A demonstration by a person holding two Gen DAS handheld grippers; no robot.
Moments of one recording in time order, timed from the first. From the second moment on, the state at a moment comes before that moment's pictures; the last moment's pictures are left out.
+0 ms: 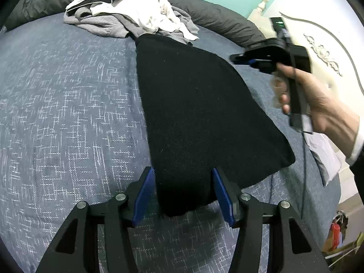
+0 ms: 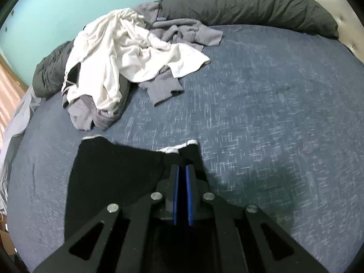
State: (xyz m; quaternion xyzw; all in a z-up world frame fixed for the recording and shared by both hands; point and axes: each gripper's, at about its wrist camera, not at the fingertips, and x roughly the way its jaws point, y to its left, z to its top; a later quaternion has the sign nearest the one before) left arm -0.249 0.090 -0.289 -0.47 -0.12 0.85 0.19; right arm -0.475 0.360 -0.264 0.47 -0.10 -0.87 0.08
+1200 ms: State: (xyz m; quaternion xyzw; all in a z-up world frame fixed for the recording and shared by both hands) left arm -0.255 0.062 -0.282 -0.52 -0.22 0.80 0.19; right arm -0.285 0.392 -0.314 0.55 -0.22 -0.80 0.14
